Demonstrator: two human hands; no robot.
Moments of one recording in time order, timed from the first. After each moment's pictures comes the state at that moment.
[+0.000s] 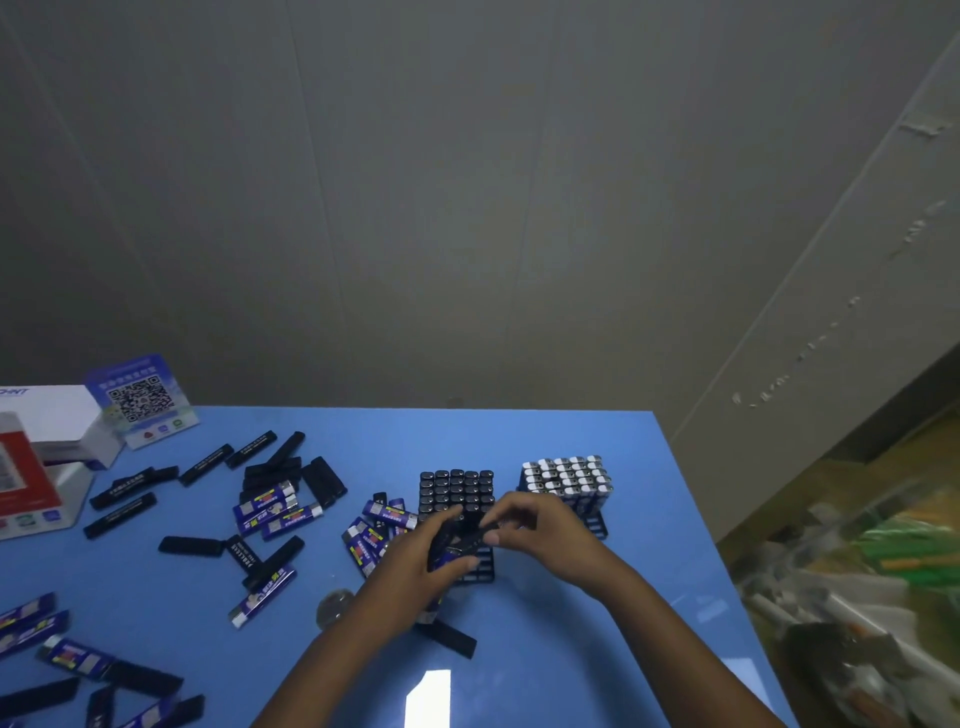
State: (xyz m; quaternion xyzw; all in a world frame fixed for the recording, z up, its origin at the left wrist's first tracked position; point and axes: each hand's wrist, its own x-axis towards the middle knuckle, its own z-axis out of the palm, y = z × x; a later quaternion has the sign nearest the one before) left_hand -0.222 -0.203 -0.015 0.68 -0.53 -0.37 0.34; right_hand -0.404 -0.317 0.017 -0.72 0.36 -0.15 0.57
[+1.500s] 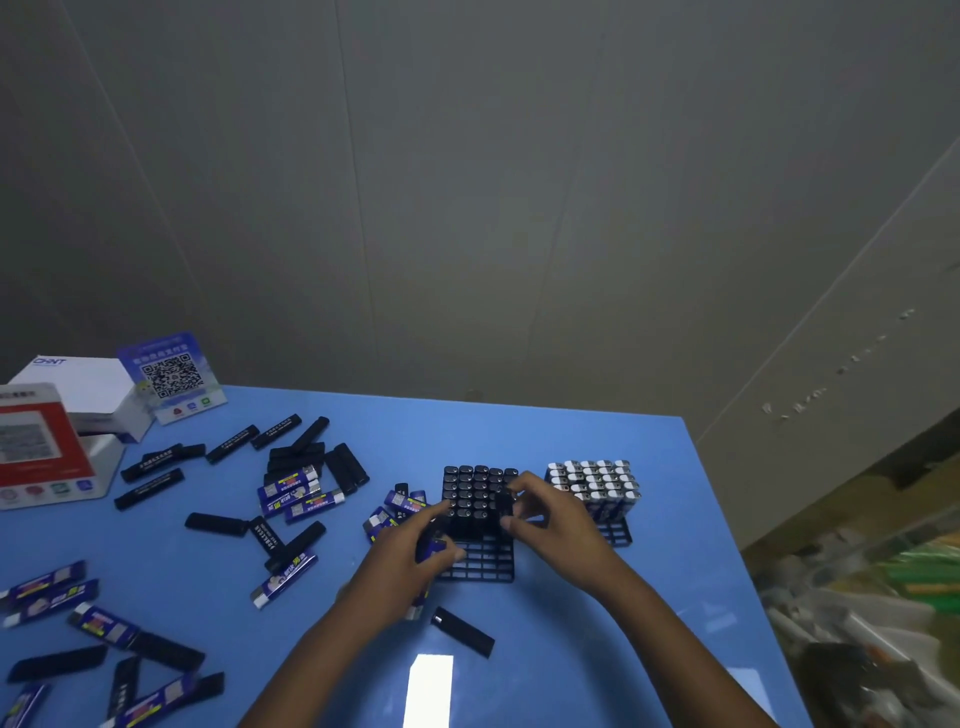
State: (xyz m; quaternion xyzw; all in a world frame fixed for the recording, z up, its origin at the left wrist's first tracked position) left_hand -0.194 -0.192 -0.017 0.73 -0.46 -0.38 0.34; right_hand -0.384 -0.322 -0.001 -0.80 0.37 -0.18 0.45
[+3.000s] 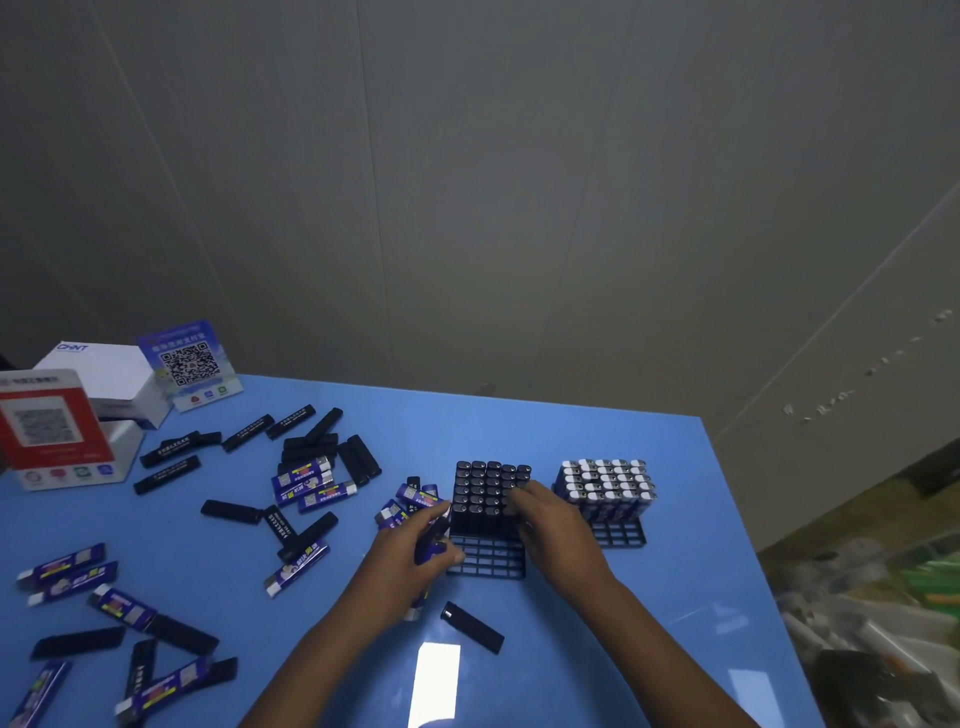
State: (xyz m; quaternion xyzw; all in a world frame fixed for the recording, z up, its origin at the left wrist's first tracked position) left_hand -0.190 -0.182 -0.021 0.74 -0.43 -0.38 0.35; right_hand -0.367 -0.320 -0.033 -0.91 0.35 -0.12 0.20
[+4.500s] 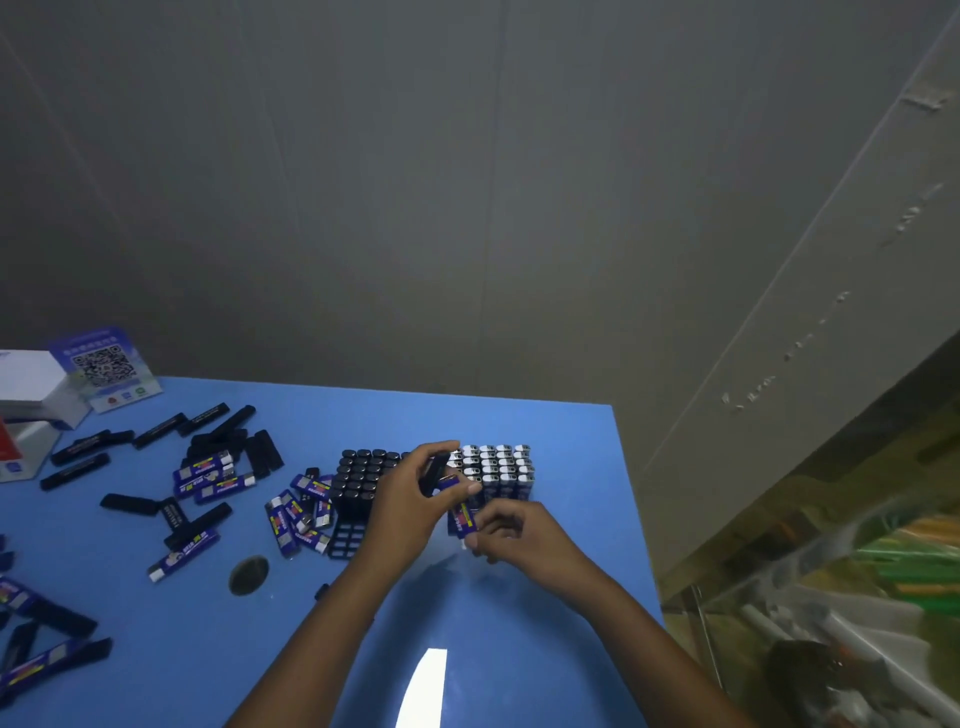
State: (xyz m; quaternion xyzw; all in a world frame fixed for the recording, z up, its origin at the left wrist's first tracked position) left_hand -0.350 -0.280 0.036 0.69 -0.39 -0.31 0.53; right_hand -0.512 -0.356 -0.003 -0.65 0.34 -0.14 0.66
